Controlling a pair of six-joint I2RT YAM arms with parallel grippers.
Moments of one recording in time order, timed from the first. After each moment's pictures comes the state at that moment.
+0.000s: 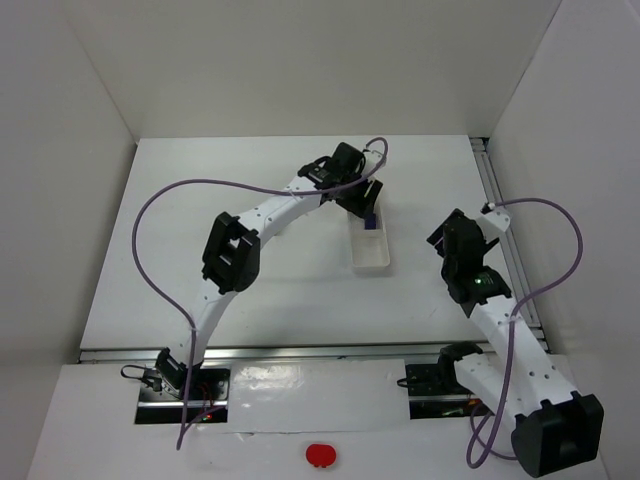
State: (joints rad) left arm -0.68 2.39 2.22 -0.63 0.17 -0.06; right arm 0.22 0.81 0.63 -0.32 0.60 0.65
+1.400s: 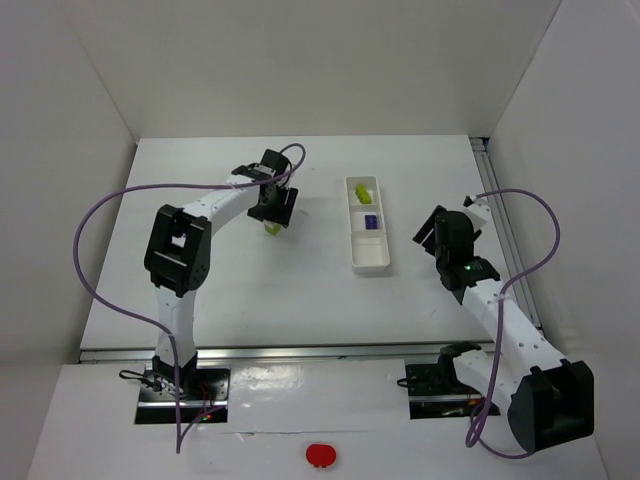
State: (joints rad) left arm -0.39 2.07 1.65 -0.70 -0.09 -0.14; right arm 0.21 0.97 0.63 -0.22 0.43 0.62
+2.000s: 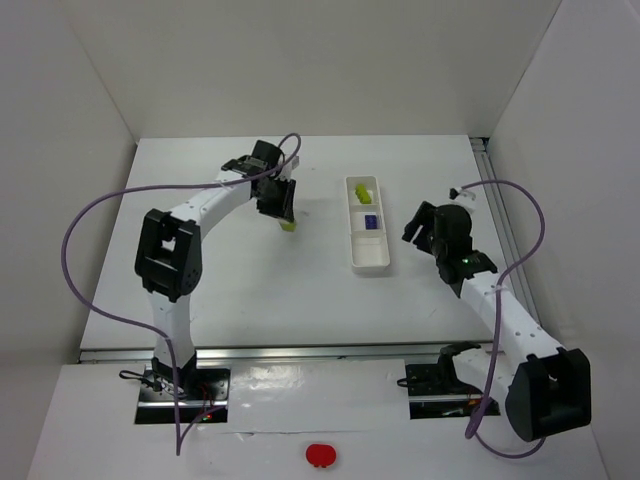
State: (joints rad) left arm -0.38 2.02 1.66 -0.71 0.11 -0.13; right arm 0.20 1.01 0.64 -0.18 0.26 0.55
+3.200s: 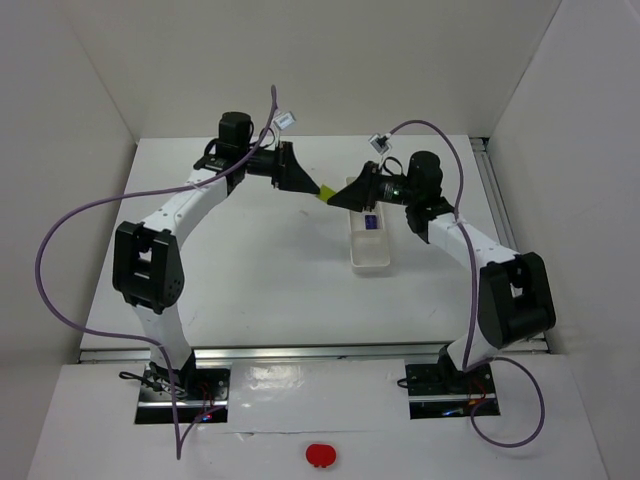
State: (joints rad) left arm -0.29 1.86 1.60 -0.13 1.28 -0.43; right arm 0.29 1.53 1.02 0.46 -1.00 0.64
